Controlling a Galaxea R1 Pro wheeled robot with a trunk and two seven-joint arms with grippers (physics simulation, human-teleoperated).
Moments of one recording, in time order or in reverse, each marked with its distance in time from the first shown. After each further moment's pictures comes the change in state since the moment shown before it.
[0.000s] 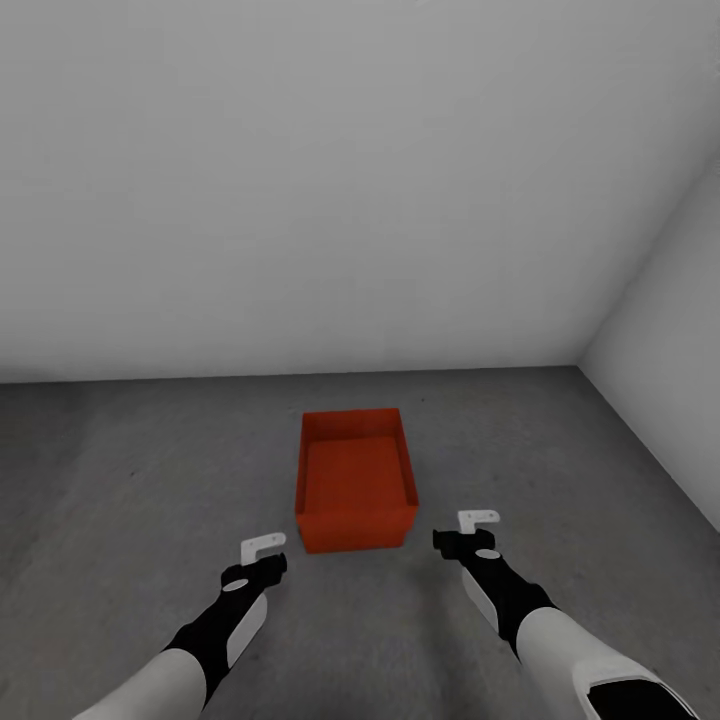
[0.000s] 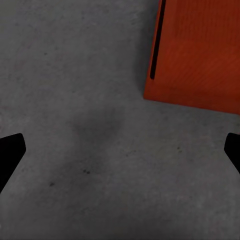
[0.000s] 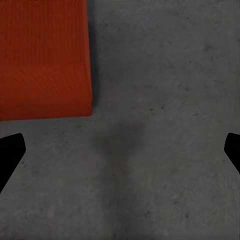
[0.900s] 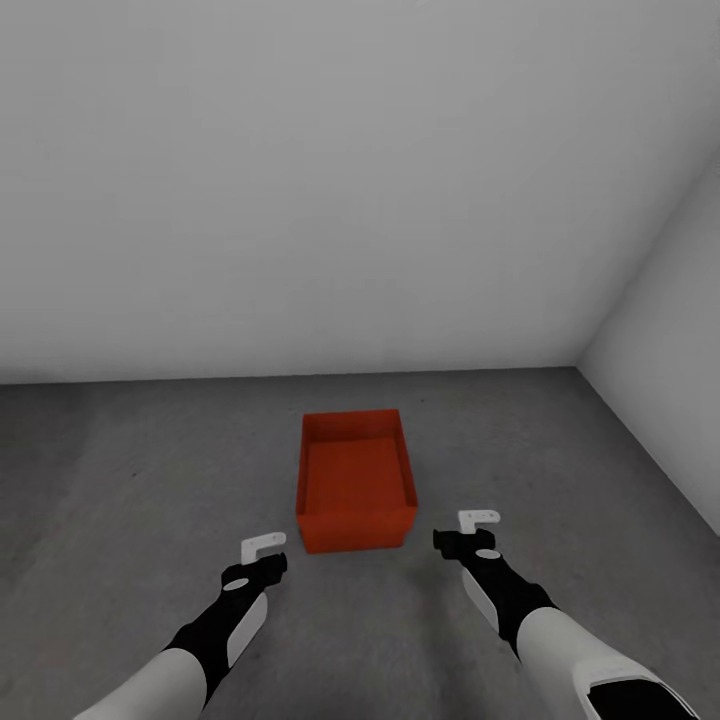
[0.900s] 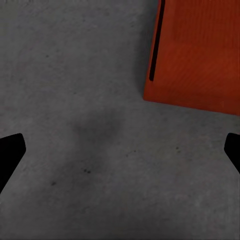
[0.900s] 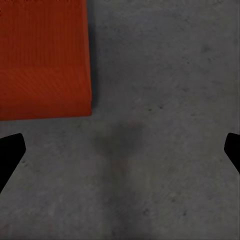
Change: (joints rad) left arm 0.000 0.000 0.000 -0.005 -0.001 0.002 0.001; right arm 0.000 -0.001 0.000 0.000 0.001 0.000 0.000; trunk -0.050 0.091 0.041
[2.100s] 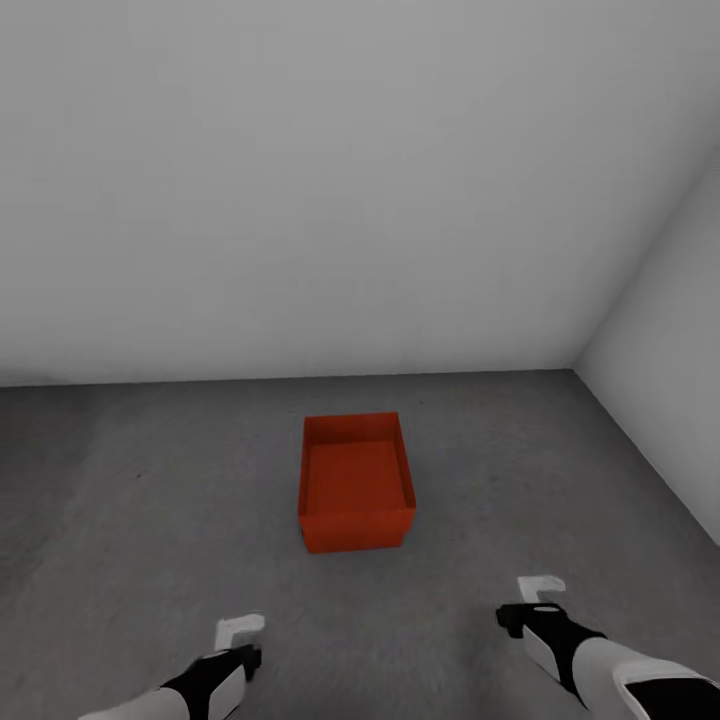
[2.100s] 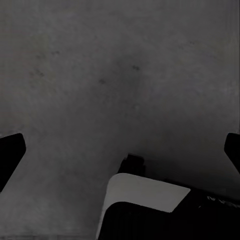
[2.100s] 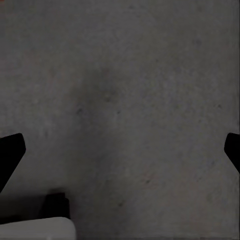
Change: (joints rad) left arm 0.001 0.020 0.002 0.376 0.021 -0.008 0.002; right arm -0.004 -0.145 -0.001 0.333 -0.012 0.003 -0.013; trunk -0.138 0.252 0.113
